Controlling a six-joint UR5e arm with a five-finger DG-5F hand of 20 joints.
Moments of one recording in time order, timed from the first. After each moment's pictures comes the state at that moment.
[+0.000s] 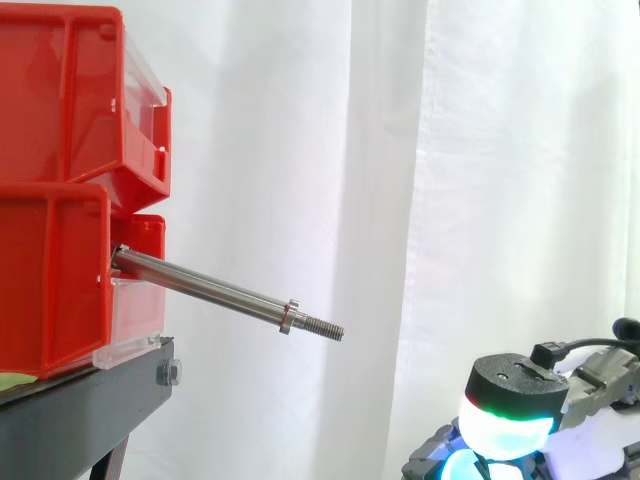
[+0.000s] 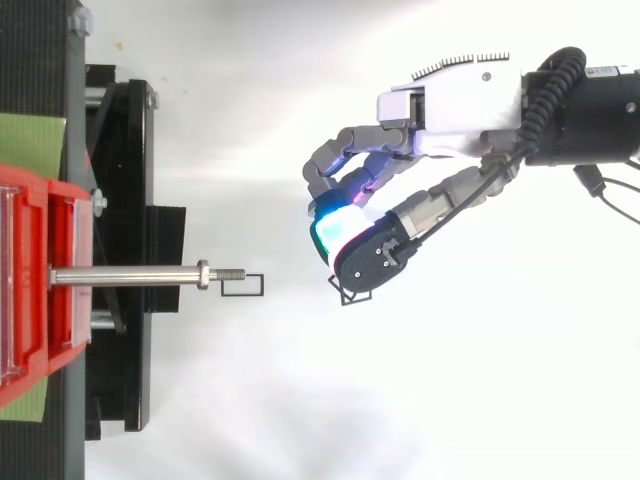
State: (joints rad) arm 0.03 -2.32 -1.24 -3.03 -1.66 -0.09
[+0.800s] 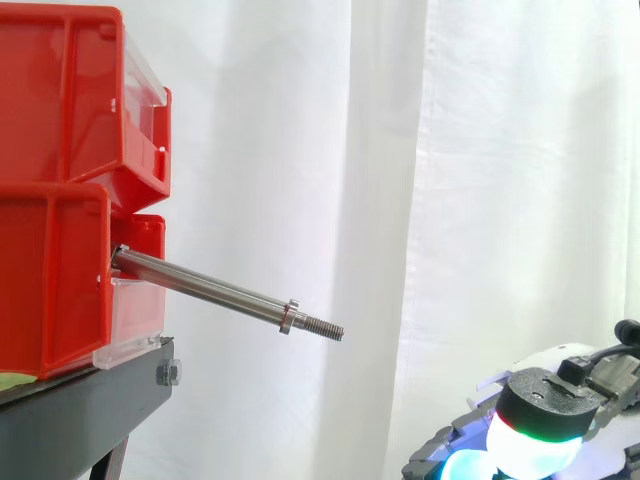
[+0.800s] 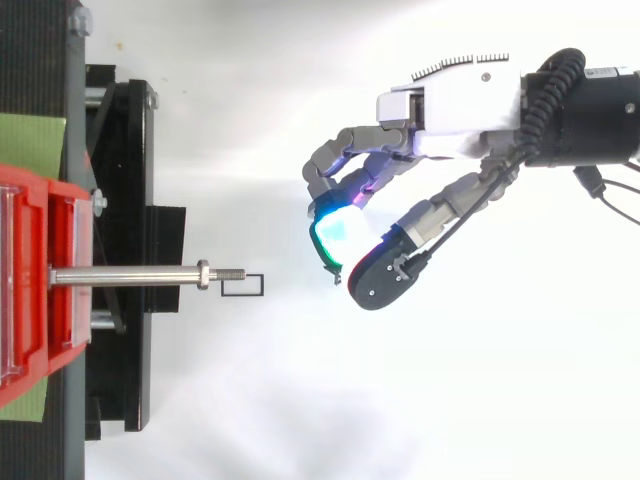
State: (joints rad) arm 0.03 -2.32 -1.24 -3.03 -1.66 -0.08
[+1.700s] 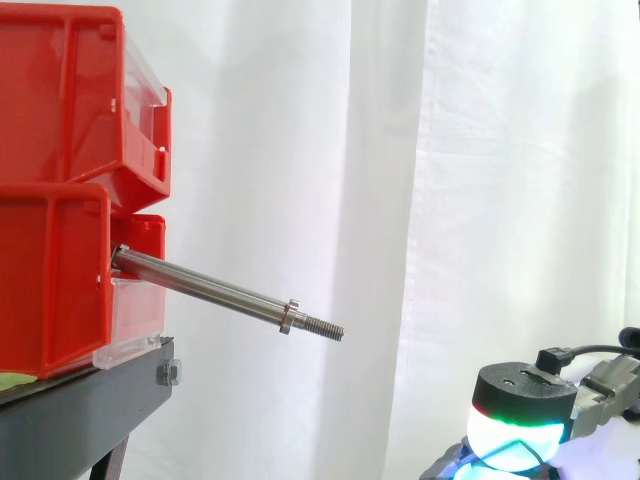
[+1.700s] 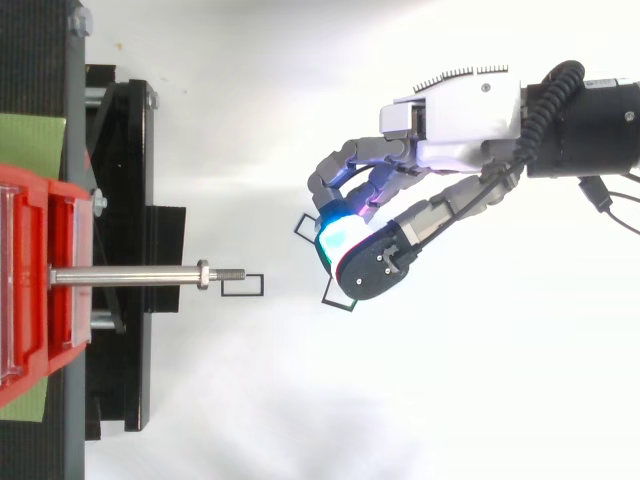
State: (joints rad) arm 0.04 -2.32 -1.24 -3.06 -1.66 -0.01
